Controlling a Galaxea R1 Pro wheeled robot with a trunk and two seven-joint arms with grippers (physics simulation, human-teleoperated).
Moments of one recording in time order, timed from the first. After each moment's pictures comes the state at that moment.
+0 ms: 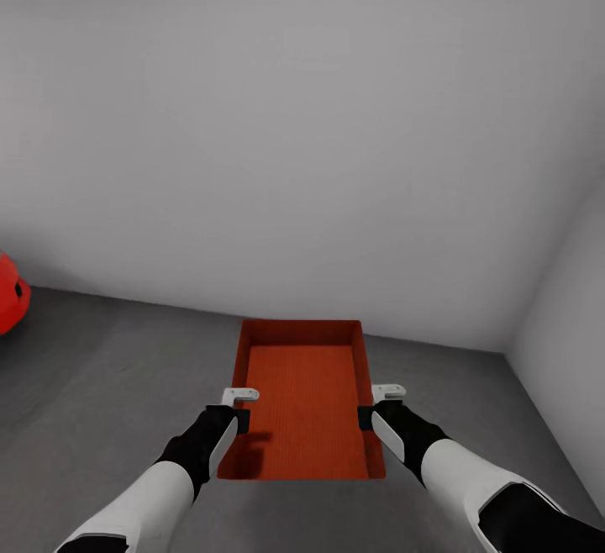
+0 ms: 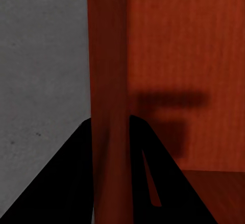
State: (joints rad) left arm -0.71 -0.14 0.01 -0.45 -0.03 0.45 0.21; right arm -0.82 0.06 0.50 -0.27 -0.52 0.35 -0.25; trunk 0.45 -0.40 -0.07
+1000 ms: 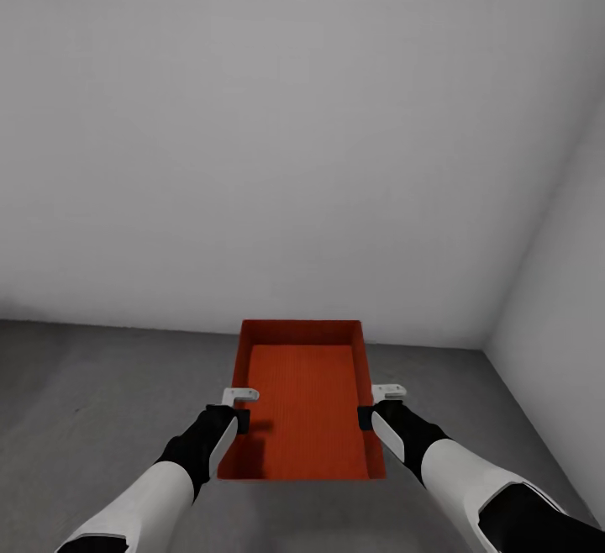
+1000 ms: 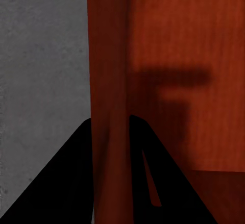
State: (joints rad) left arm -0.71 -0.14 0.01 -0.45 -0.03 0.45 0.21; right arm -0.82 0.06 0.50 -0.27 -0.52 0.35 -0.25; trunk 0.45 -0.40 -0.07
